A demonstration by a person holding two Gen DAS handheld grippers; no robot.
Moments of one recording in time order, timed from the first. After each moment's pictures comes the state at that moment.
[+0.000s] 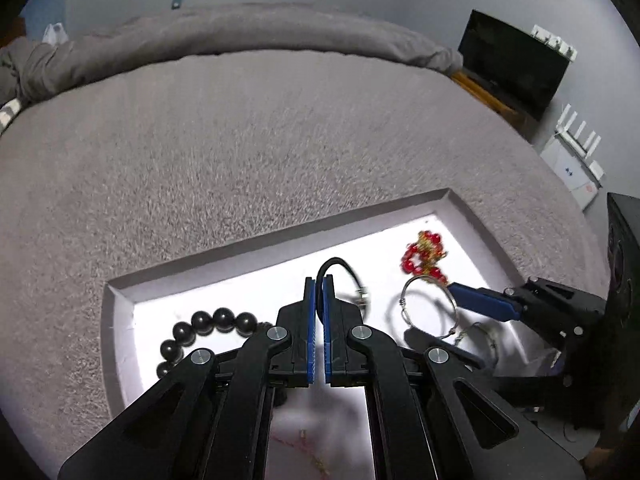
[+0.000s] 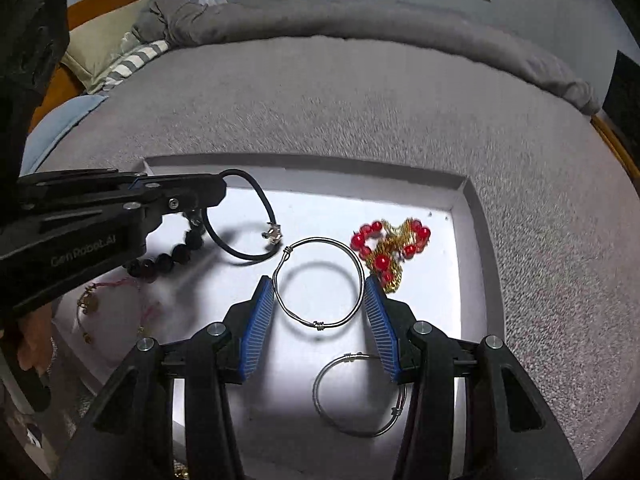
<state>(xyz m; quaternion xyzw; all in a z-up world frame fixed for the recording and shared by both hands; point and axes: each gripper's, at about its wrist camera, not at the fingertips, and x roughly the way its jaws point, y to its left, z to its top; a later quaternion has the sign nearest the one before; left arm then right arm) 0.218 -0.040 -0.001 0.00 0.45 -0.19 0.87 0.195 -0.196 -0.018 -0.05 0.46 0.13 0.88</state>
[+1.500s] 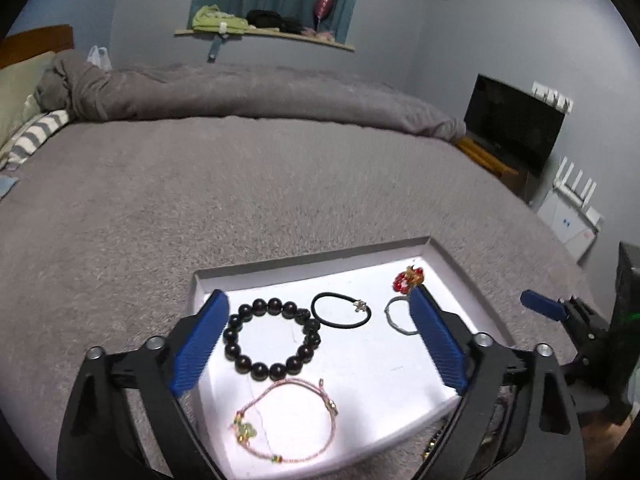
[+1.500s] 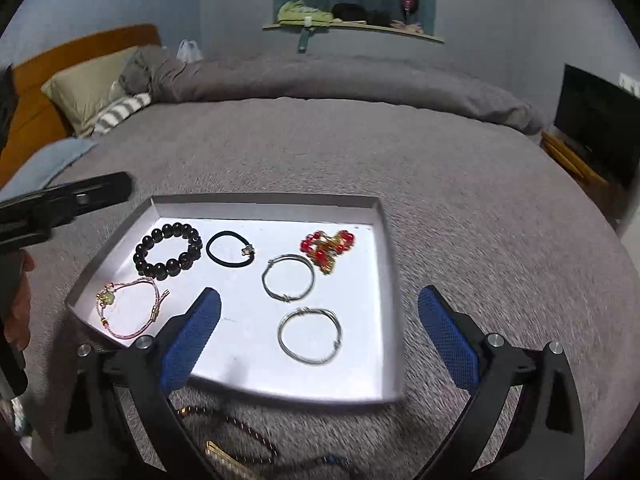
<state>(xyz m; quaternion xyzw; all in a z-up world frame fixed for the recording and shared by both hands) 0.137 0.010 0.059 -0.05 0.33 -0.16 0.93 0.121 -0.240 0.029 -0.02 0.35 0.08 0.94</state>
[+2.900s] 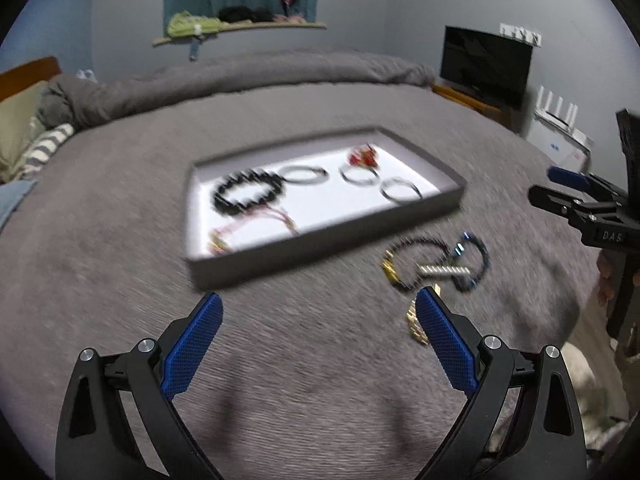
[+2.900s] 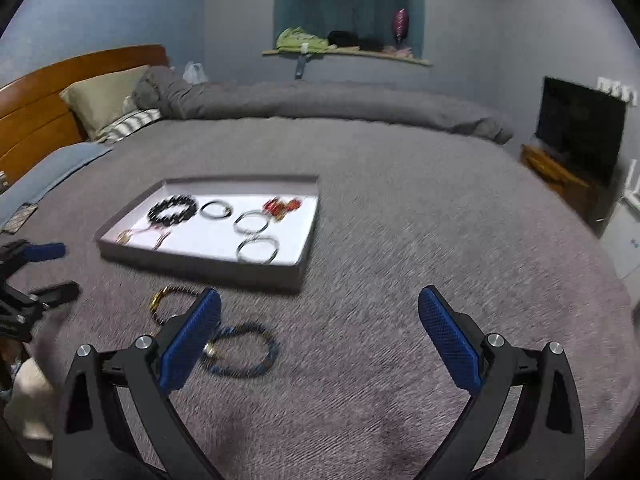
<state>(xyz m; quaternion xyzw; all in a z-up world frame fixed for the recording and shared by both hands) -0.012 -0.016 0.001 0.05 0.36 -0.17 0.91 0.013 -0.311 0.022 -0.03 0.31 0.11 0.94</state>
